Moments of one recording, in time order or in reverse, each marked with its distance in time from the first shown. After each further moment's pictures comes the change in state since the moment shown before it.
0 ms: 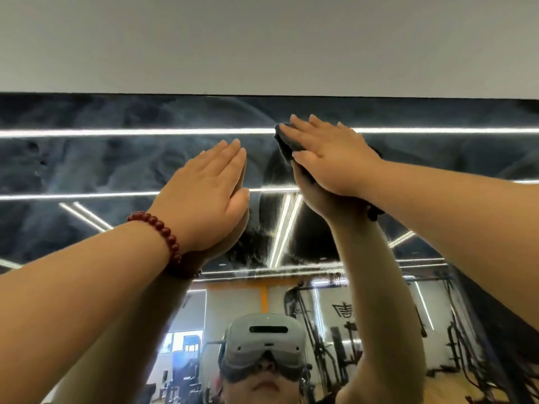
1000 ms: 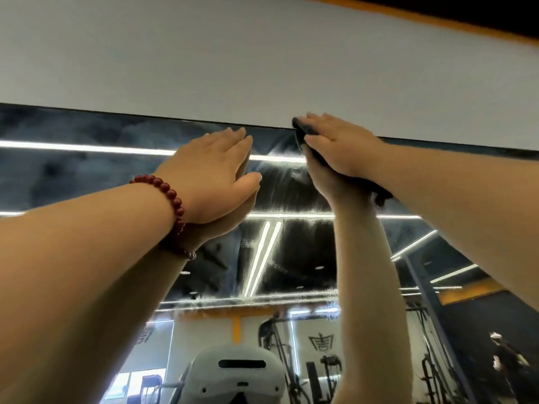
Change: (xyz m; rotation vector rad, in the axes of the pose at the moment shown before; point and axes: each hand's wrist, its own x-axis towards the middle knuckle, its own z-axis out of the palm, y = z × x) left_hand 0.099 -0.010 -0.007 0.026 0.034 0.023; right_hand 0.072 0.070 -0.026 0.063 0.058 0.092
